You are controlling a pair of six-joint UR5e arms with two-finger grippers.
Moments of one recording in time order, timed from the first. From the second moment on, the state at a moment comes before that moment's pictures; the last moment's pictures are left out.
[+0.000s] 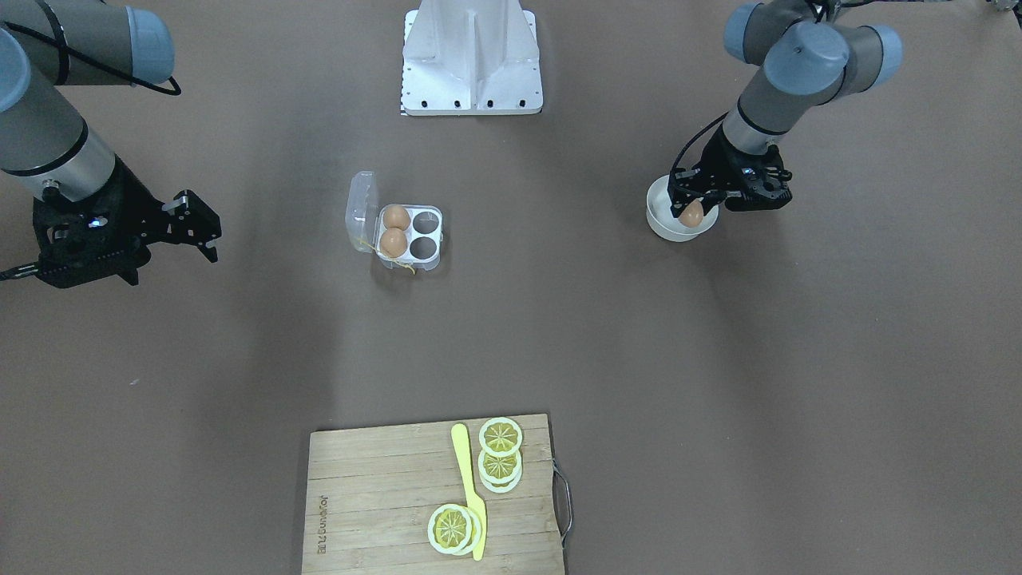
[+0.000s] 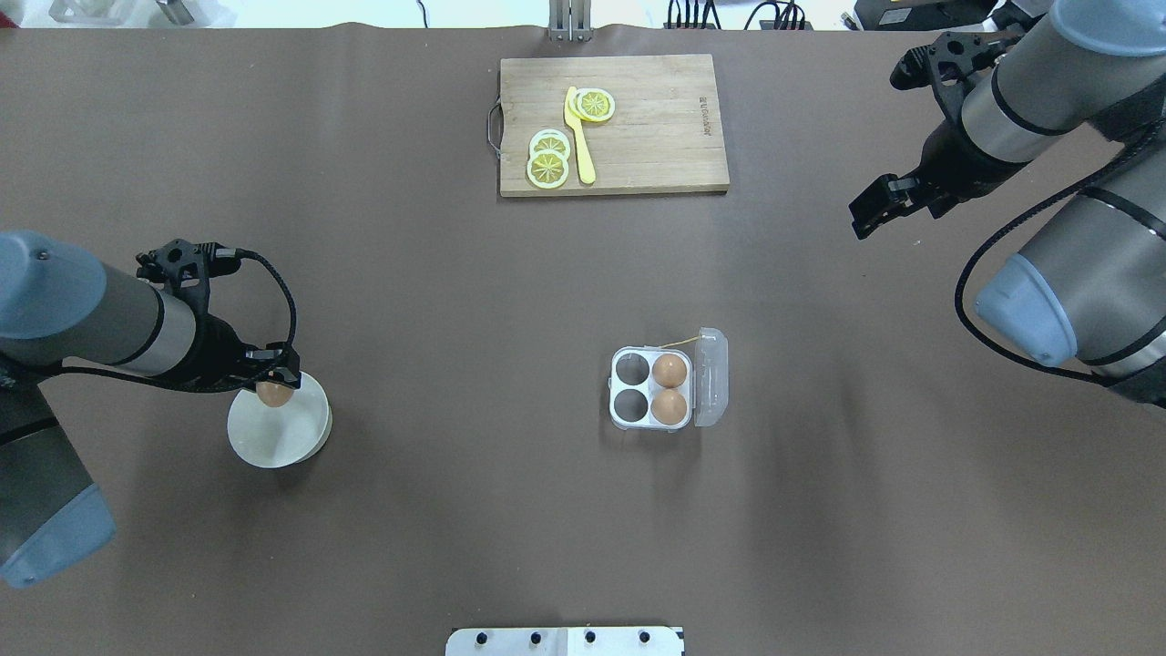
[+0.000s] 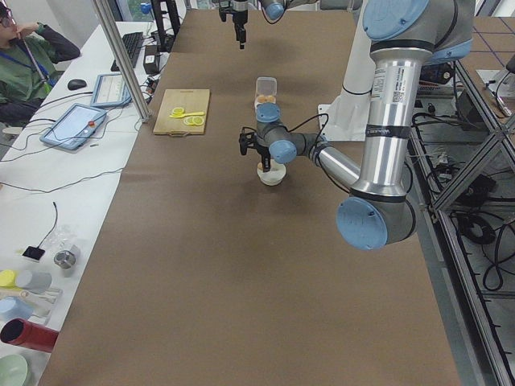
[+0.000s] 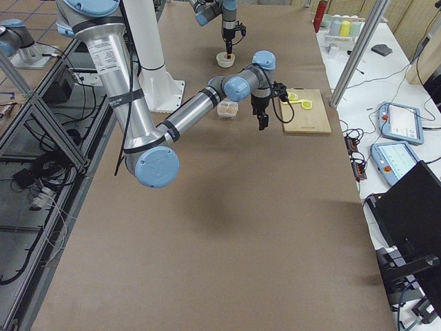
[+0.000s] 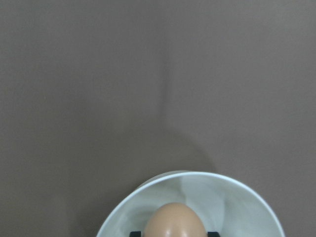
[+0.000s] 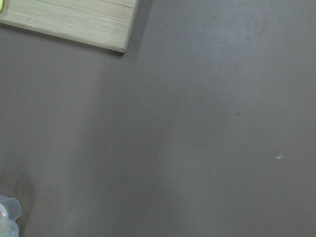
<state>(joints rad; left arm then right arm) -0.67 -1.67 -1.95 -1.96 -2.02 -1.17 0.97 -1.21 1.89 -1.65 2.17 0.52</state>
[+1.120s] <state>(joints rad) -0.66 -2.02 -1.69 -2.47 -1.94 -1.00 0.97 -1.21 1.91 -1.65 2.17 0.52</state>
